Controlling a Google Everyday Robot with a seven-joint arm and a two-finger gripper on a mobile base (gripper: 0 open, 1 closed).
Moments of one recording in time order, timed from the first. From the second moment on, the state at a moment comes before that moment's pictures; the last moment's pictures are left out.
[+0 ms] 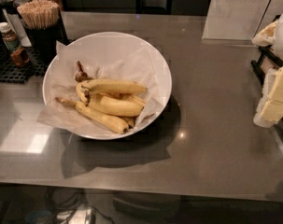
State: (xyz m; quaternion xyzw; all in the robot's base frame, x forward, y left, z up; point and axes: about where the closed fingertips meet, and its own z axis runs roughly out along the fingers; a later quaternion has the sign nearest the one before) arm 0.438 -0.217 0.976 -0.60 0.78 -0.03 0.16
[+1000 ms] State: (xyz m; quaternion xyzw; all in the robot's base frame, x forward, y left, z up) arm 0.439 -0.163 0.963 -0.67 0.73 0.03 0.16
